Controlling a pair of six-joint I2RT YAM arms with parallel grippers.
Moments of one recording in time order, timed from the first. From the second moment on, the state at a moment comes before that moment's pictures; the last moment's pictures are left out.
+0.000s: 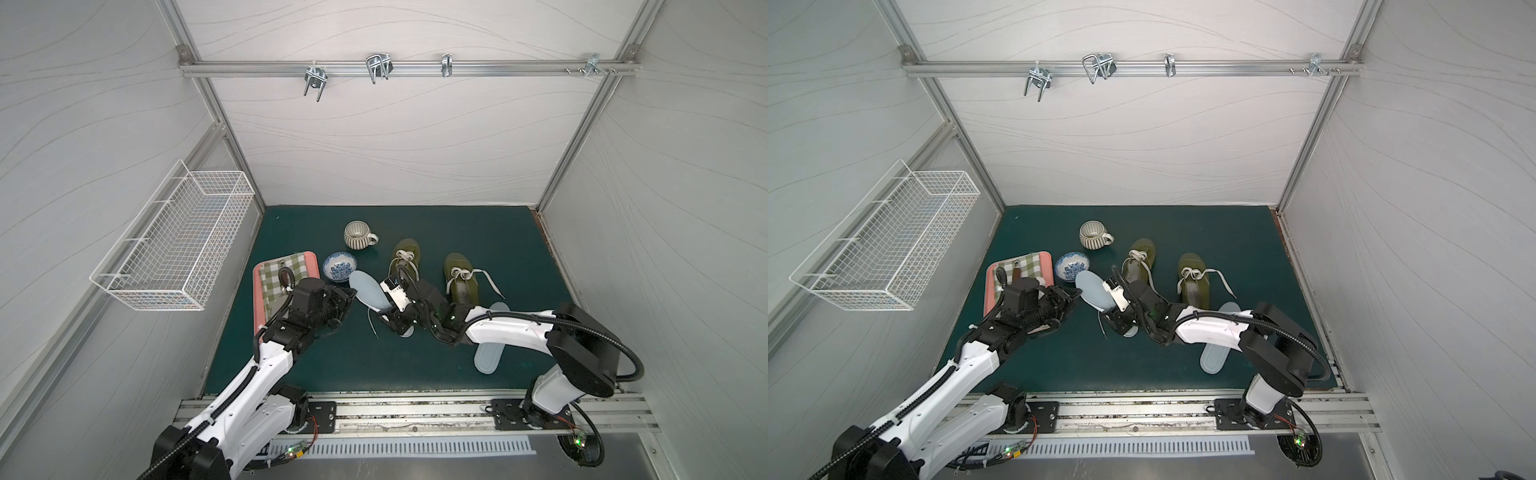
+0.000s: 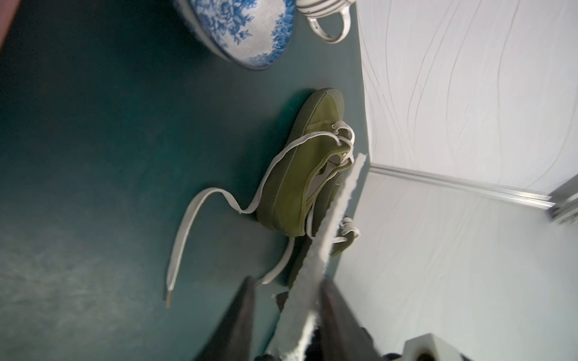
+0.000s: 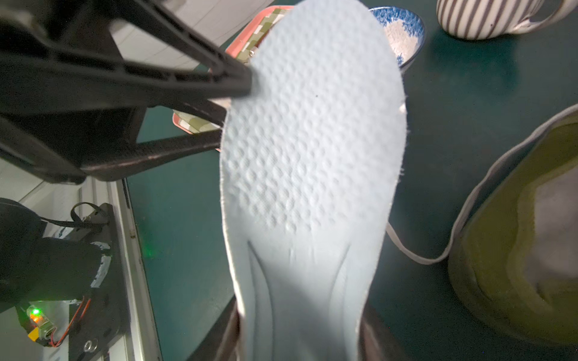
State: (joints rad) left arm -0.31 0.89 0.51 -0.24 0.25 -1.33; right arm 1.05 1.60 0.86 0.16 -0.14 0.26
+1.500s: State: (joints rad) left arm -0.60 1.75 1.30 -0.59 0.13 0.73; right arm 0.34 1.06 0.90 -0.56 -0.39 0.12
